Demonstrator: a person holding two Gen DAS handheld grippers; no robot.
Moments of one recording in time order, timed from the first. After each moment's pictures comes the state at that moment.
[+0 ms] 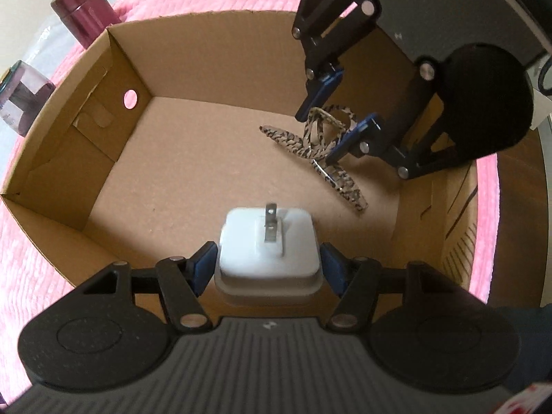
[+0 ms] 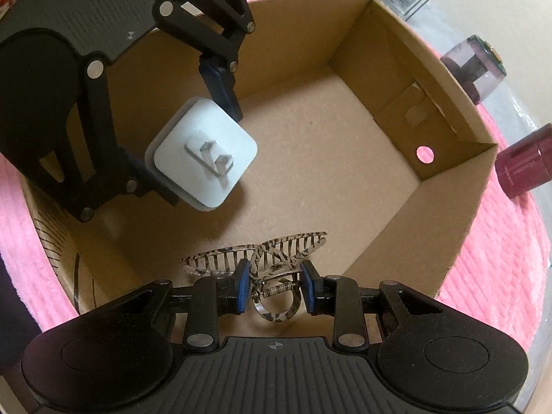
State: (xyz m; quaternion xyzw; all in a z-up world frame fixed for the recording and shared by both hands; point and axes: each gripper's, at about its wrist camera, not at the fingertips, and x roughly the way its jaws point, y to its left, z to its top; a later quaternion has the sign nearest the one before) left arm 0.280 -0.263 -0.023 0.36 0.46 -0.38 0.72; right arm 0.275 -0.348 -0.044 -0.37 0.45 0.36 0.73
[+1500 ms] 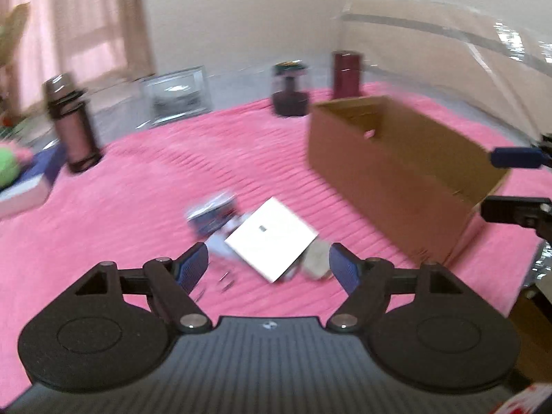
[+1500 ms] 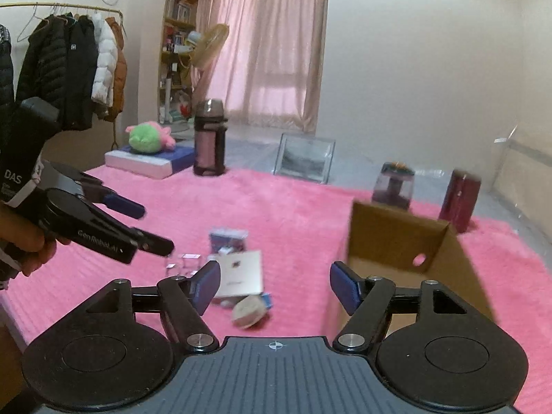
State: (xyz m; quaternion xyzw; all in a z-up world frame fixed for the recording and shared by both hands) left arm 0.118 0.026 0.053 0.07 0.32 -0.12 0.94; right arm 0.093 -0.211 0.058 -0.06 0.21 0.25 0.94
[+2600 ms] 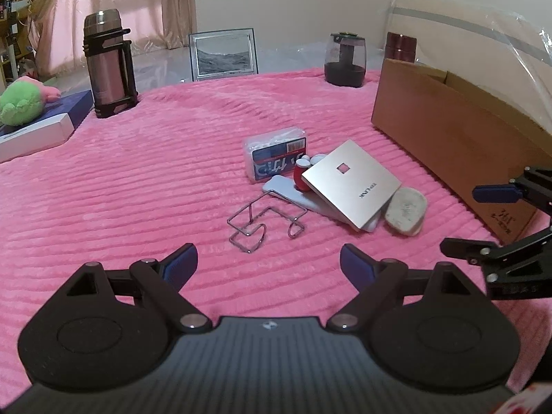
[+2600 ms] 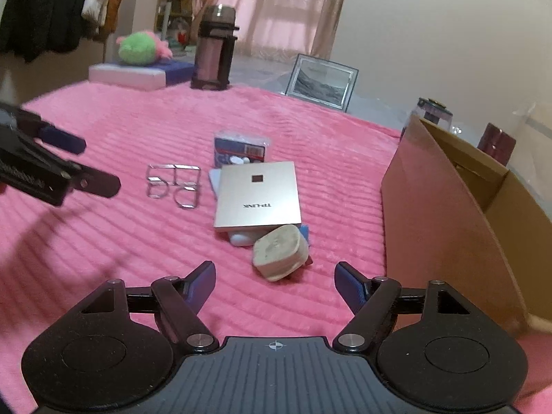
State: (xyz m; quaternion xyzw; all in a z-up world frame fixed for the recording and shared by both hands) left arm 0.147 0.096 -0.034 0.04 0.34 -0.08 0.94; right arm 0.157 -0.124 -0.069 -0.14 0.29 0.22 0.92
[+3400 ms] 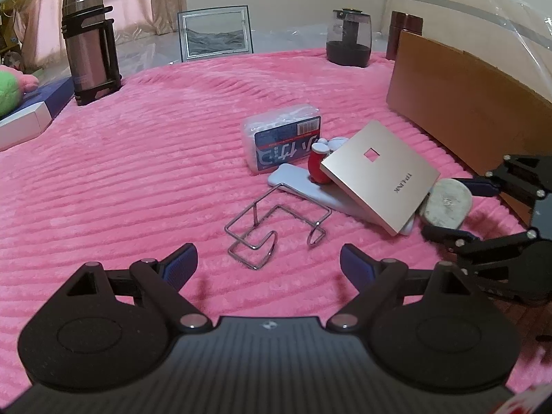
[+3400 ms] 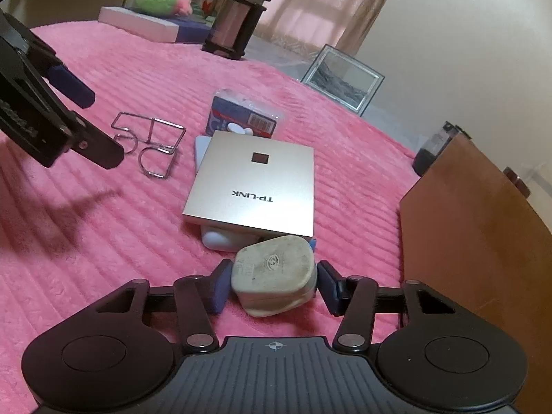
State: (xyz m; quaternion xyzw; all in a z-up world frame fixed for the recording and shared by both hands) left arm 0.203 0.102 -0.074 0.04 0.36 -0.09 0.93; right arm 0.212 -0.093 -0.122 -0.25 0.27 0.21 0.91
